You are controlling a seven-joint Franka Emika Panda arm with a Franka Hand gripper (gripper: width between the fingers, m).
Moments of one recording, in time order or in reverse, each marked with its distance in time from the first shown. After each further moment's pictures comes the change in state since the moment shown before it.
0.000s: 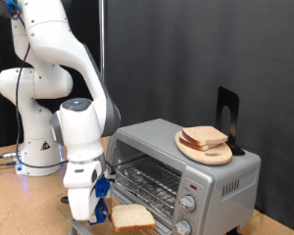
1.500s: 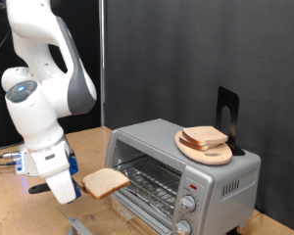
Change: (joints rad) arm -0.392 -0.176 0.206 0.060 0.190 -0.498 -0.758
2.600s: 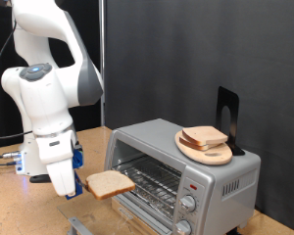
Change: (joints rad) arm 0.026 -0.023 0.023 0.028 -0.143 0.060 0.287
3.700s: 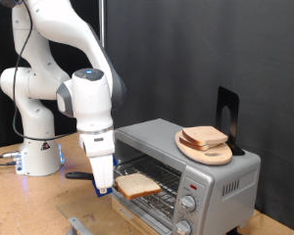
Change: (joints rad) arm 0.111 0.013 0.063 -0.085 -0.222 0.181 0.304
